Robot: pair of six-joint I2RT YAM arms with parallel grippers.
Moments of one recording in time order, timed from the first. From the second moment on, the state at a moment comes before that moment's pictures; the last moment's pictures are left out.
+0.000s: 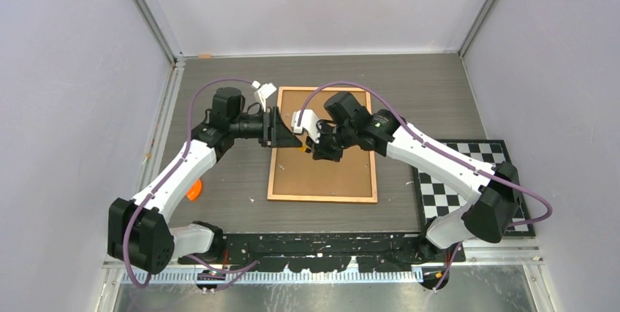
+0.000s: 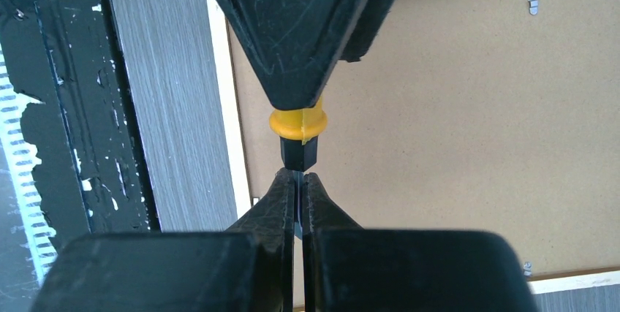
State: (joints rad) left arm -0.34 1.23 0.94 -0.23 0.97 -0.51; right arm 0.85 1.46 1.32 -0.69 -0.35 -0.44
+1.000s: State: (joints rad) left arm -0.15 1.18 0.92 -0.24 0.82 -0.53; right arm 0.44 1.35 1.09 -0.51 0.08 0.15
